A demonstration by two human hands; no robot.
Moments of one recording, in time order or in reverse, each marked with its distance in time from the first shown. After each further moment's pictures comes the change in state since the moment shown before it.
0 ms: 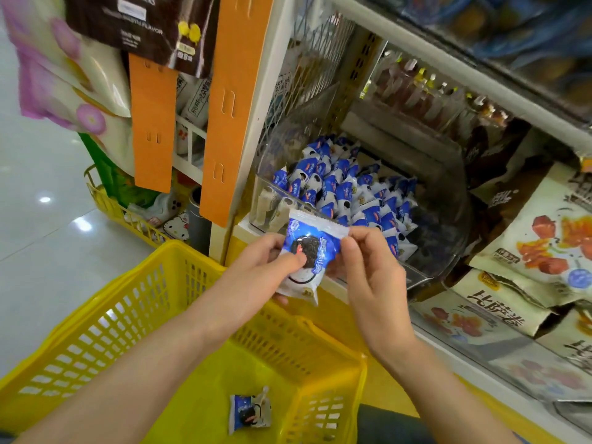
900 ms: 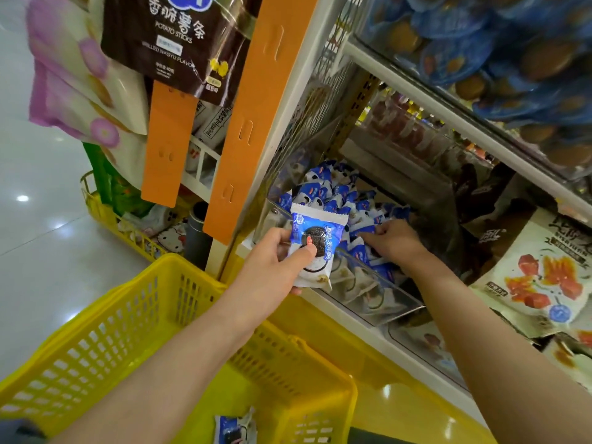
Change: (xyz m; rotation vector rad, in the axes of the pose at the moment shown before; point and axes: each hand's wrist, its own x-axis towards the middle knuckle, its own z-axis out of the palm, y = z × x) left_hand 0.012 0.020 0.001 -0.131 0.093 0.056; right_hand 0.127 0.039 -0.041 -0.776 -0.201 0.599
